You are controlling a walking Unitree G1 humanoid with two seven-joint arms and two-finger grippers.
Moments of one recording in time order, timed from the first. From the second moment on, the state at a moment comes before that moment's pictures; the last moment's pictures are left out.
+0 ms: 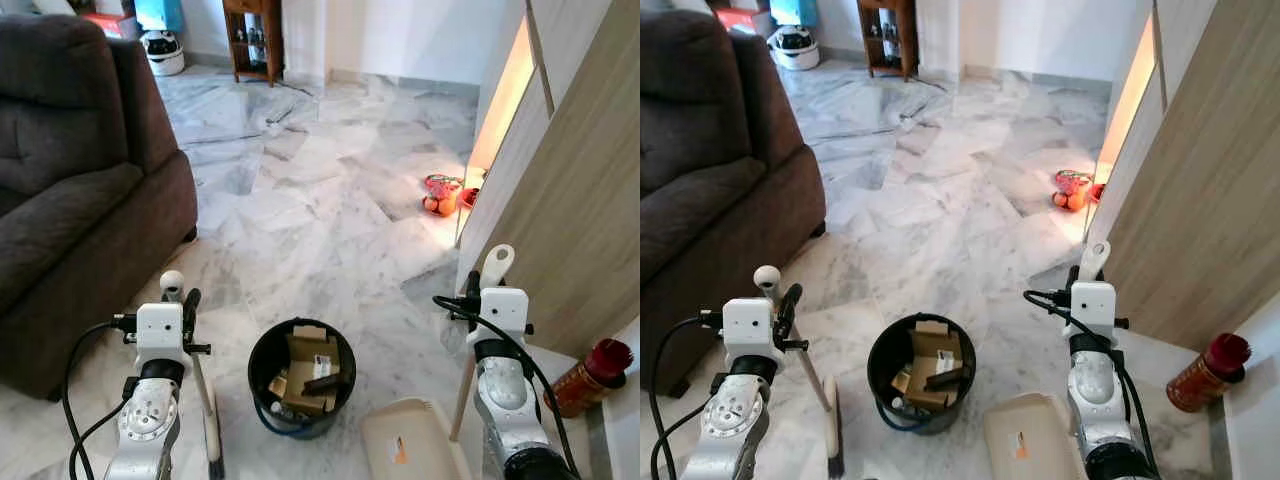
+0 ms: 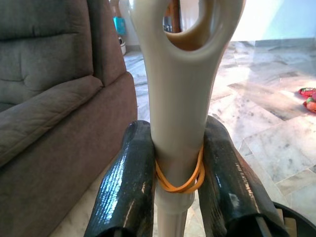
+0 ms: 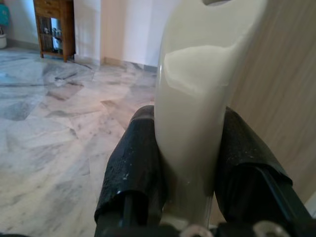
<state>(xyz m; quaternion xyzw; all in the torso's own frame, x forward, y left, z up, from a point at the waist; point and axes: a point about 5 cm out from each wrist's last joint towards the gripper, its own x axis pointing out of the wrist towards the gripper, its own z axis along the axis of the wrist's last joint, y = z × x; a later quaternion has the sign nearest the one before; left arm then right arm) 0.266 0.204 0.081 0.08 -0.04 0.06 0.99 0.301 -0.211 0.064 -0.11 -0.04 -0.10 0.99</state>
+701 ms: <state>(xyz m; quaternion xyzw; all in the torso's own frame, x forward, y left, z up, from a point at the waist) 0.265 0.199 0.080 0.07 -0.04 0.06 1.00 0.300 -0.212 0.057 -0.10 -0.02 -0.10 0.99</state>
